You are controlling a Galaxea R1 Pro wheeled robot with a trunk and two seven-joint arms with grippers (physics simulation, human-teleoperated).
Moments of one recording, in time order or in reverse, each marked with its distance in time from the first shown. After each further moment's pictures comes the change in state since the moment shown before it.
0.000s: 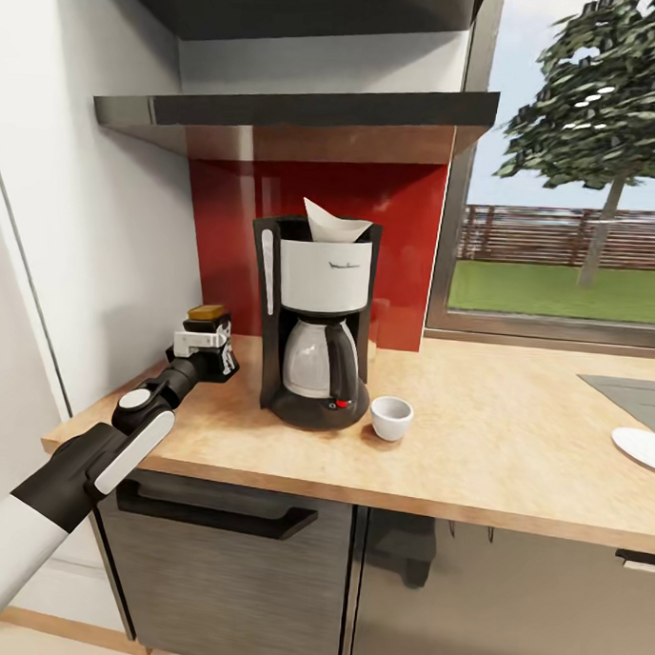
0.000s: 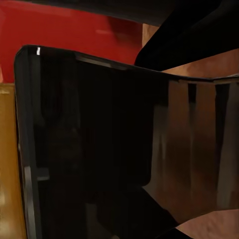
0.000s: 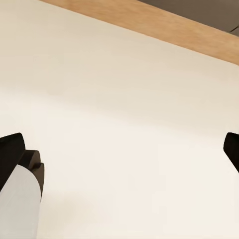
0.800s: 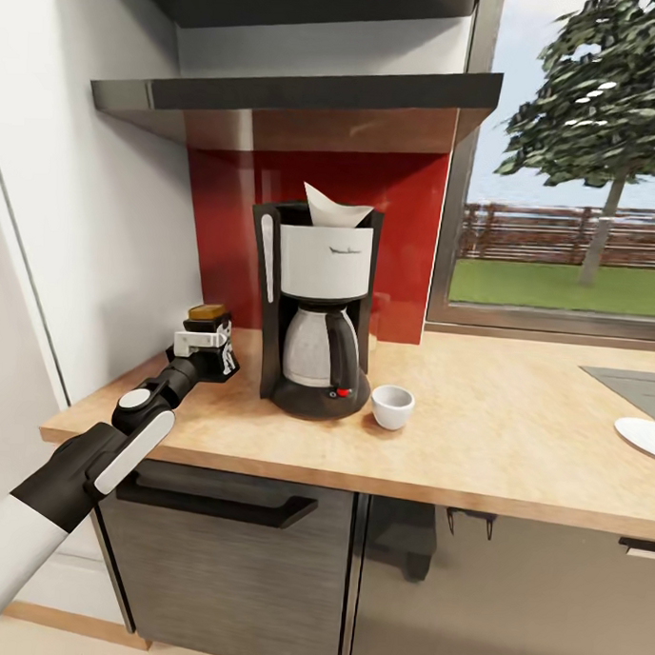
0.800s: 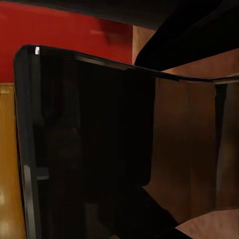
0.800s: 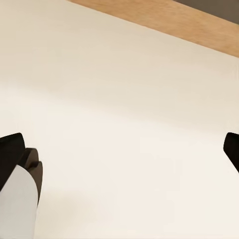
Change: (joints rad) left arm 0.000 0.000 0.000 -0.003 0.000 0.003 -0.001; right arm 0.000 0.000 0.000 -0.001 0.000 0.001 -0.001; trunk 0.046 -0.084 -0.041
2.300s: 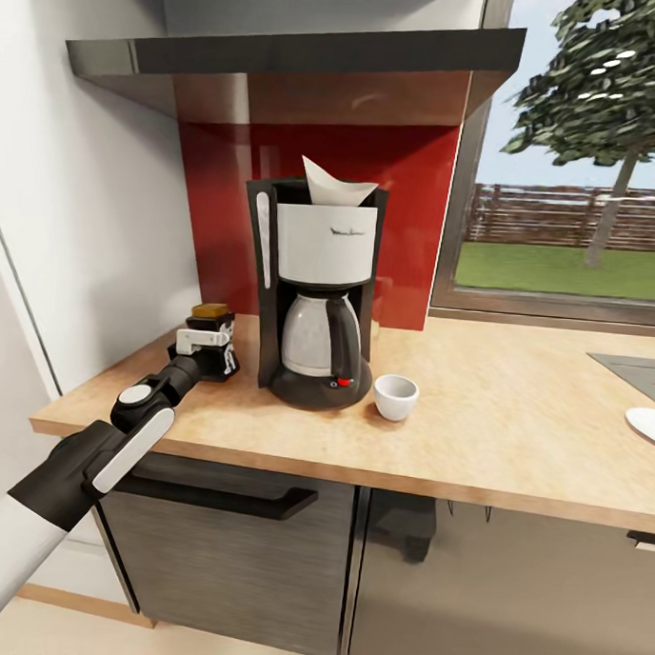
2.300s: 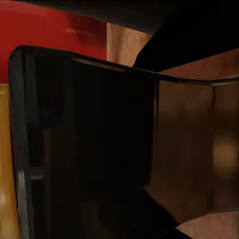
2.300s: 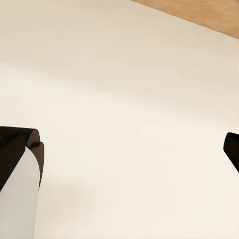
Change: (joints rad) left arm -0.001 0.001 0.007 -0.042 -0.019 0.074 0.002; right arm 0.000 0.000 0.000 0.000 0.000 0.000 -0.001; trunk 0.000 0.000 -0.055
